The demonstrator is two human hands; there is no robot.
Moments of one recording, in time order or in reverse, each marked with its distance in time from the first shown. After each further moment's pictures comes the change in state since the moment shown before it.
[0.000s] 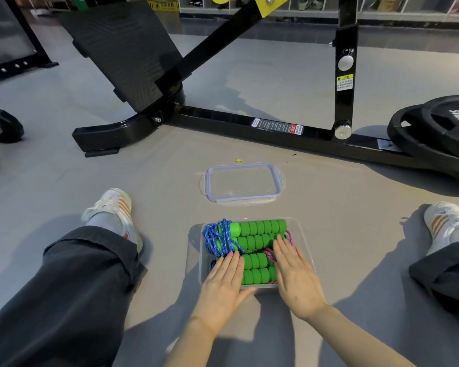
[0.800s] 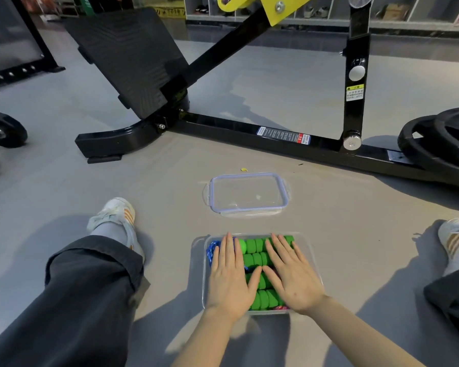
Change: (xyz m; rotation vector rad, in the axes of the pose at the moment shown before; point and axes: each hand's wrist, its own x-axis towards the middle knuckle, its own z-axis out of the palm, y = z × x) left_hand 0.054 0.004 -0.002 -0.025 0.000 -0.307; right_hand 0.048 0.005 0.005 -0.140 -0.033 -0.163
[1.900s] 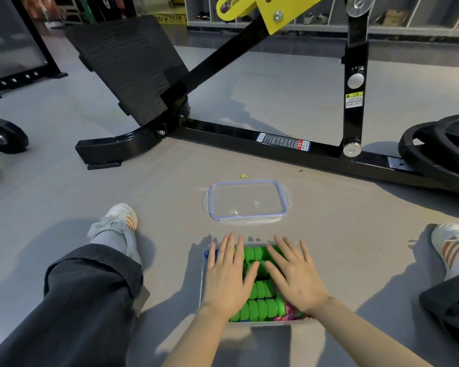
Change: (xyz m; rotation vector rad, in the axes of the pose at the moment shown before) left_hand 0.021 -0.002 -0.018 -0.042 -0.044 0.076; right_hand 0.015 0.011 -0.016 0.186 -0.146 0.043
